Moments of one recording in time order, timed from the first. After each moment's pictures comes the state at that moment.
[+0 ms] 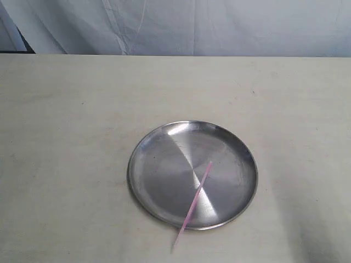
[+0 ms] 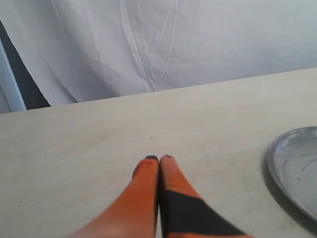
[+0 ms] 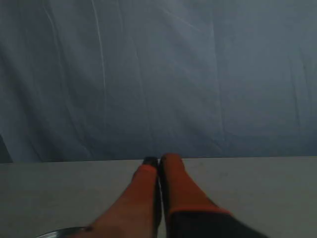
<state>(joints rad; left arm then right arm) -0.23 0.00 0.00 0.03 0.20 0.03 0.06 0.08 0.00 -0.02 -0.09 0.11</state>
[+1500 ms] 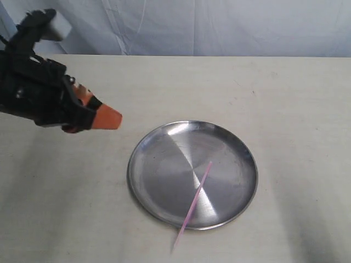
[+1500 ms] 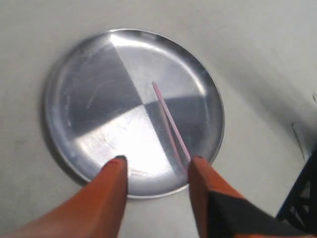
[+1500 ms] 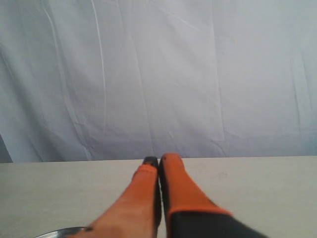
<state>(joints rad) -0.37 1.27 -0.85 -0.86 0.80 0.81 0.06 0.08 0.00 -0.02 -0.09 0.11</state>
